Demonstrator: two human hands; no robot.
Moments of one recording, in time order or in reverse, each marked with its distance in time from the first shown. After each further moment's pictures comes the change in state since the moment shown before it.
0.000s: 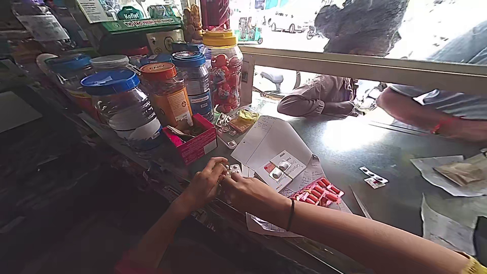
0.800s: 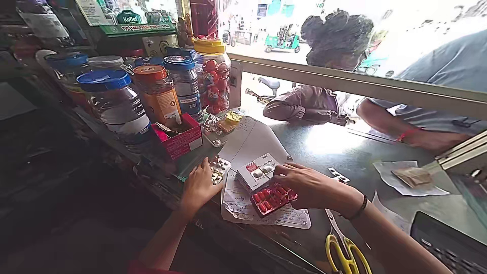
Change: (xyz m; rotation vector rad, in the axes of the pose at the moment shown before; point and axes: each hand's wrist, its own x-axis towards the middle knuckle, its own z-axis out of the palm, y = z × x) left_hand 0.035 0.083 0.016 0.186 -0.237 -0.784; right_hand -0.127 0.082 -0.092 0.251 -0.554 0.308
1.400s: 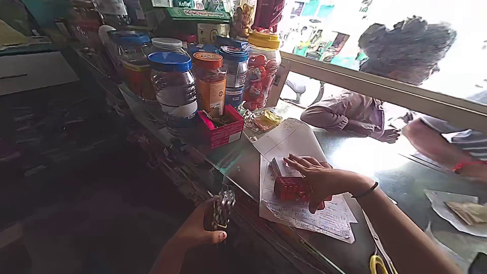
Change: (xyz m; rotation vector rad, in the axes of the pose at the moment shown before) left_hand -0.103 -0.136 0.047 -1.368 -0.163 0.481; right_hand 0.075 -0.008 -0.017 0.054 -0.260 0.216
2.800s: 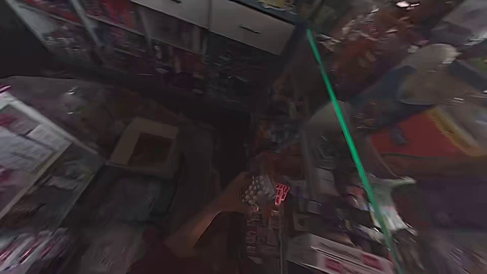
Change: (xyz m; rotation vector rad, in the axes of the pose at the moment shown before) left_hand -0.160 0.025 -0.352 0.420 0.874 0.209; right_hand 0.243 -0.398 0.014 1.005 0.453 -1.043
